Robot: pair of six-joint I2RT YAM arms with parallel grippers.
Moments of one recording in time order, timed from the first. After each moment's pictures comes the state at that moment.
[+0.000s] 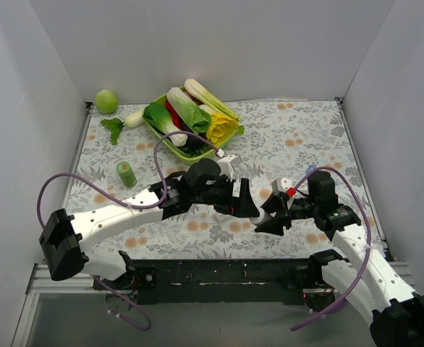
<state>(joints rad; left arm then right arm) -1.03 1.31 1.06 -0.22 0.29 -0.75 0.33 0.75 0.51 -0.40 -1.22 -0.47</state>
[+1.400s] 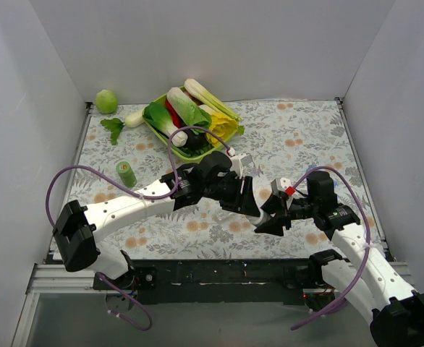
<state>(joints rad) -1.02 1.46 1.20 -0.34 0.40 -0.77 0.33 0.77 0.51 -0.40 -1.22 -0.45</state>
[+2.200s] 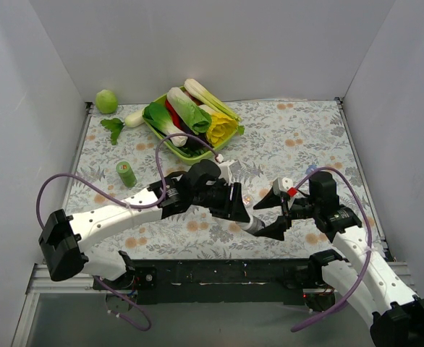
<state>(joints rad) -1.02 1.35 1.09 -0.33 0.38 -0.79 0.33 0.74 0.51 -0.36 -1.22 -0.42</state>
